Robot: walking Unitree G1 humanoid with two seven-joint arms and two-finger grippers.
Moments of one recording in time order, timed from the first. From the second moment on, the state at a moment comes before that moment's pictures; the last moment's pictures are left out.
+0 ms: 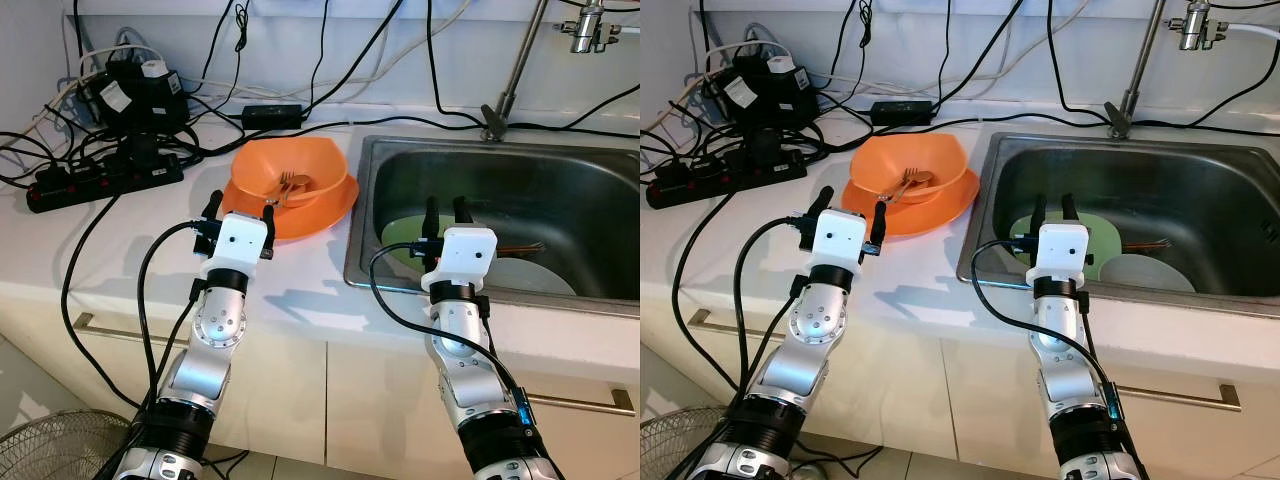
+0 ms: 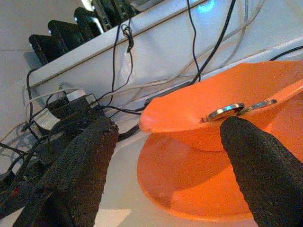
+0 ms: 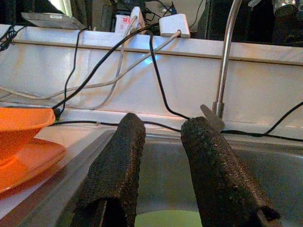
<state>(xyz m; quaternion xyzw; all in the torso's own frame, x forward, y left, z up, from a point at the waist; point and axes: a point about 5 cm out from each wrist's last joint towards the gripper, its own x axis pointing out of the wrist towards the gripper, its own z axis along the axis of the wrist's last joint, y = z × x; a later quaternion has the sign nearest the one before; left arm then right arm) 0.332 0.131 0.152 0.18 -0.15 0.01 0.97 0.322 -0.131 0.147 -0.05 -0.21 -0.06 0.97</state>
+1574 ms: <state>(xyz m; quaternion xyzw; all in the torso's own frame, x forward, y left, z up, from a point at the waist) 0.343 0.084 0.177 0.18 -0.20 -0.08 0.96 0.322 -0.131 0.147 -0.05 -0.21 -0.06 0.97</state>
